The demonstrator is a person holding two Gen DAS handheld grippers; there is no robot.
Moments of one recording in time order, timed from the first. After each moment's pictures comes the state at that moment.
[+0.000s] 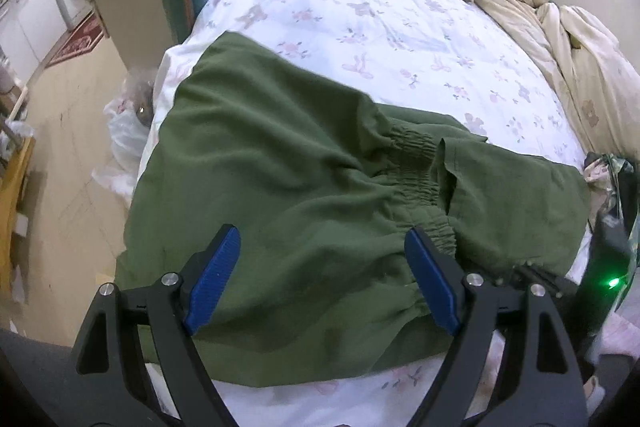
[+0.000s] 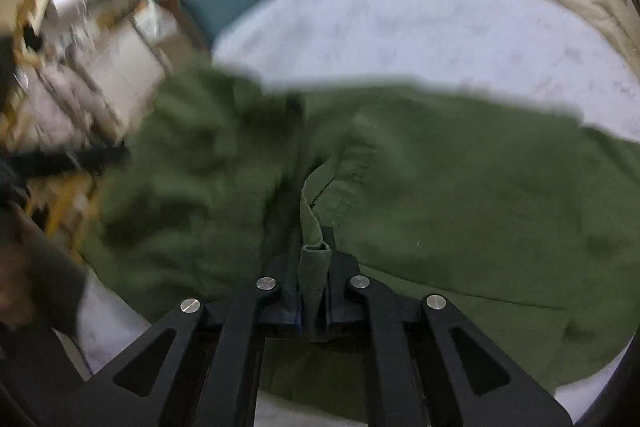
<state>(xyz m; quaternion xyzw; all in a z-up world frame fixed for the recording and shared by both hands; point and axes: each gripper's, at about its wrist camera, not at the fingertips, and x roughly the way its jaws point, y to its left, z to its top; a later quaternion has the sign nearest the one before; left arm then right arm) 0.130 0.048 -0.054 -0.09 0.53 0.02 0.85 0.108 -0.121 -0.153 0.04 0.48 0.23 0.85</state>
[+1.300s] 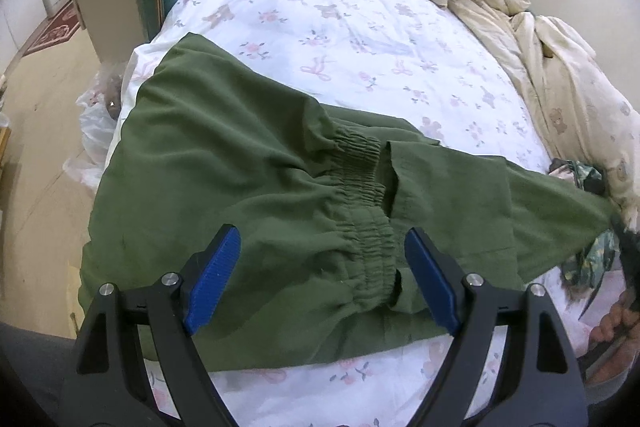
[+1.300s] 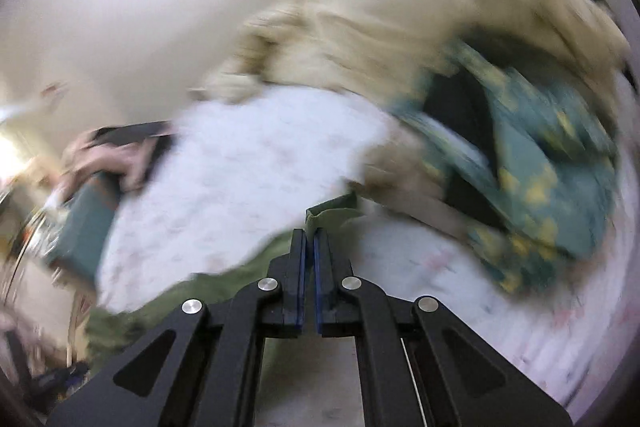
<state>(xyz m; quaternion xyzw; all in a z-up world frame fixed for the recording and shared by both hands) 0.129 0.025 -0.037 -0.13 0.52 -0.03 0.84 0.036 -0.375 -0.015 0.24 0.29 -0.05 0.92</state>
